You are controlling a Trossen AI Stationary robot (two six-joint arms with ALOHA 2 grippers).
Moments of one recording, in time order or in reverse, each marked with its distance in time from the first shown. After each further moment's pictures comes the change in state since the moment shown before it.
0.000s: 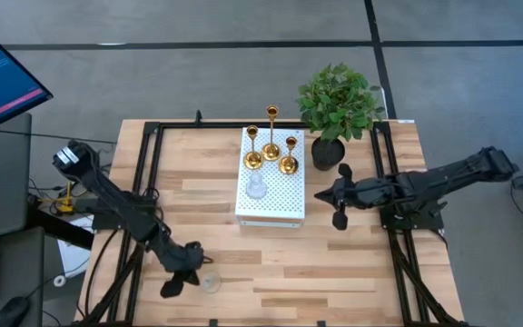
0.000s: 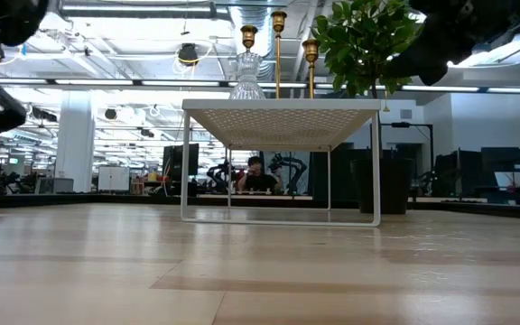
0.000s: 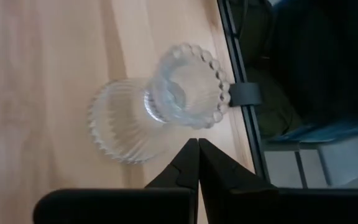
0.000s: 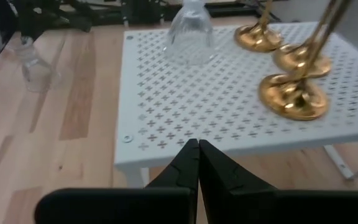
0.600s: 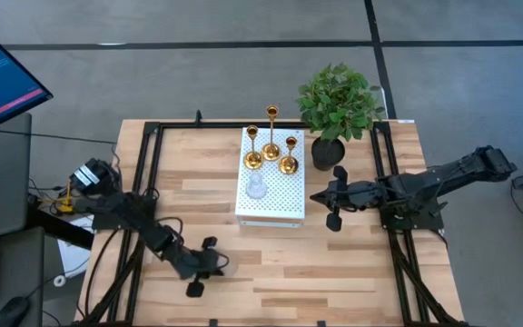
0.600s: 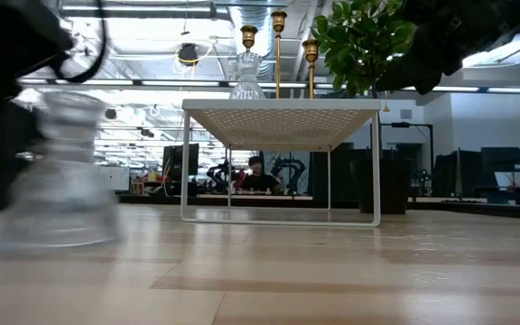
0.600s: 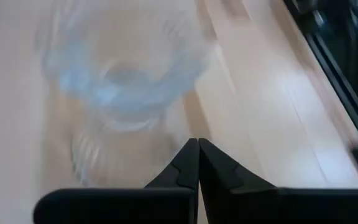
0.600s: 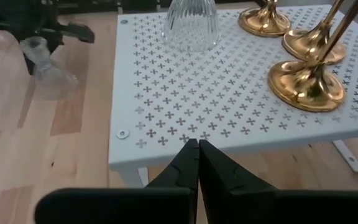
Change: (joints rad) left arm 0.023 0.310 -0.002 0.352 -0.335 0.236; right arm -0.005 0.092 0.000 0.048 0.002 0.018
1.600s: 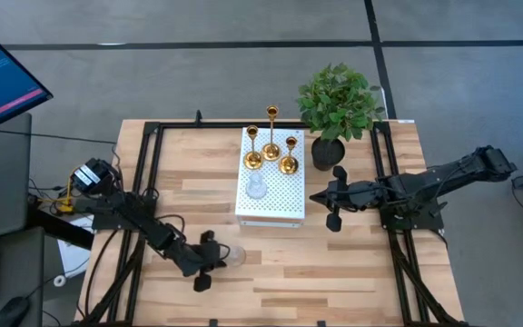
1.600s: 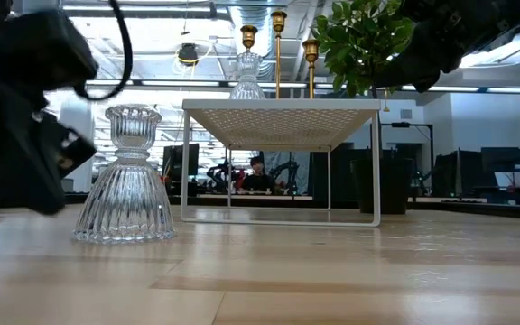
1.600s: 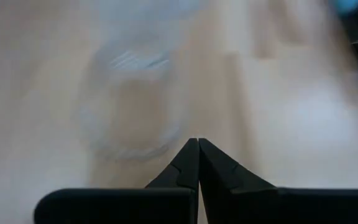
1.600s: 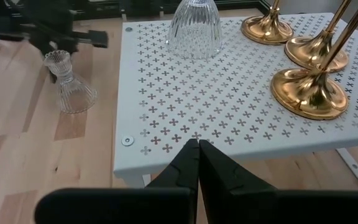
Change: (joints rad) left arm 0.032 0.000 0.001 -0.045 -0.084 -0.155; right arm 0.001 0.000 0.000 0.023 -0.002 -0.008
